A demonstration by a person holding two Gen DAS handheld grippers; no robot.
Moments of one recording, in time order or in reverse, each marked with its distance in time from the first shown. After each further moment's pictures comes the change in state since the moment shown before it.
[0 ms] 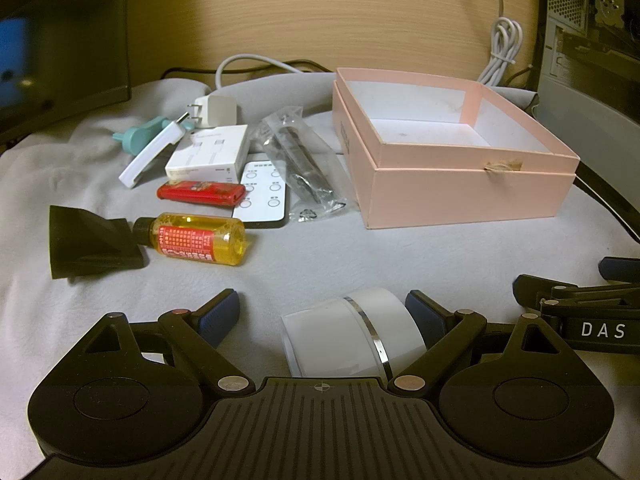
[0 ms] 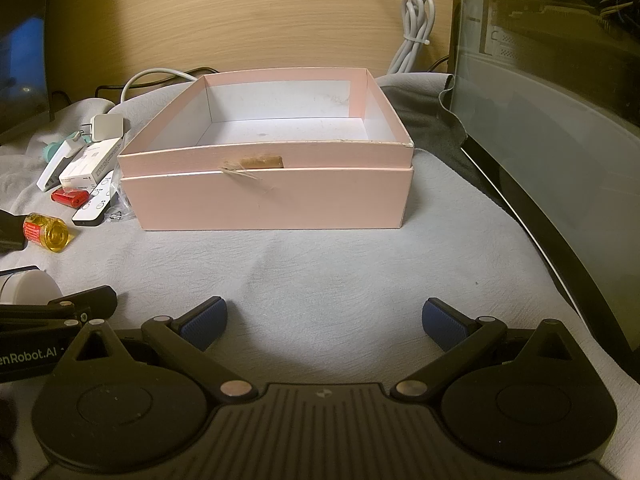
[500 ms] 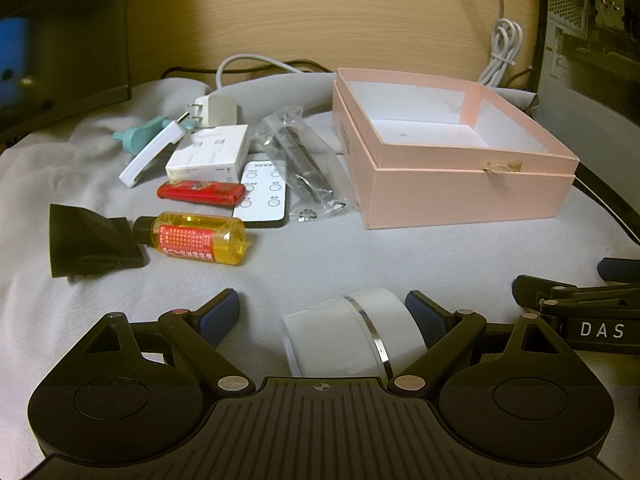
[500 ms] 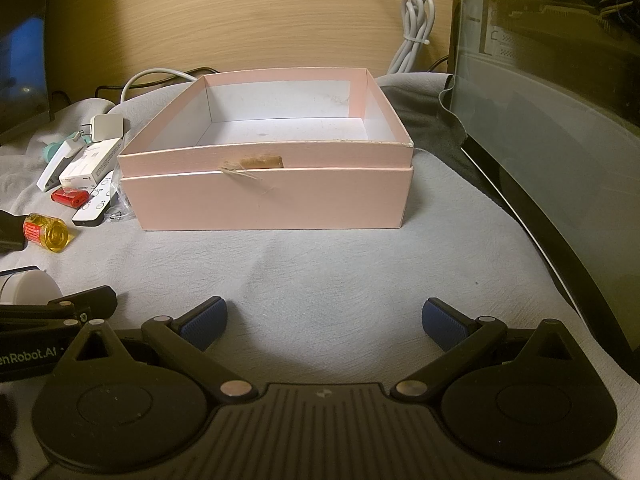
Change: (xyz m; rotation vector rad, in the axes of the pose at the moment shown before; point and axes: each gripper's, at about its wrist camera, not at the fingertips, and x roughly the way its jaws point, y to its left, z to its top) left arm -0.002 0.000 -0.001 -0.006 -0.001 -0.007; right arm 0.000 0.000 0.000 0.000 0.000 0.000
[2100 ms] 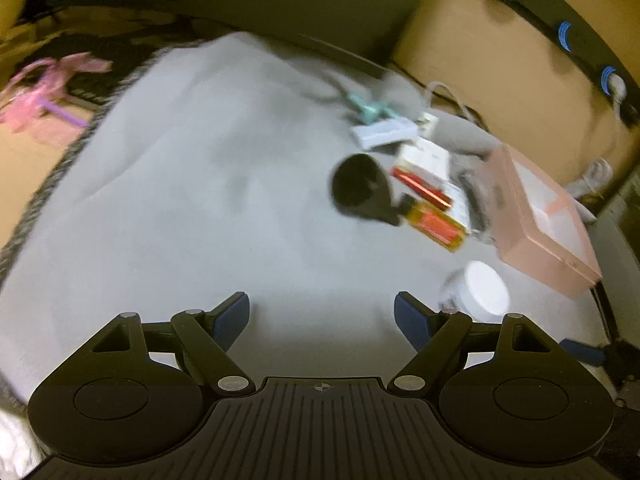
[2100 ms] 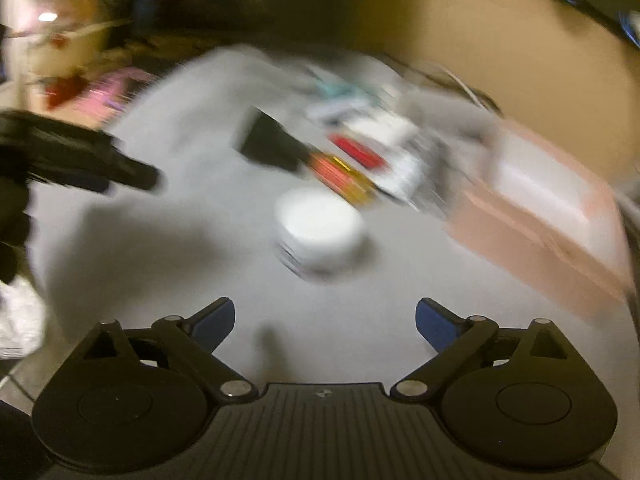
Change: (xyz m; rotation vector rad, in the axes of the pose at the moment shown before) left arm -0.112 0.189 -0.033 -0.440 0.094 -0.013; right arm -0.074 0.129 -0.010 -0.473 0.122 0.315
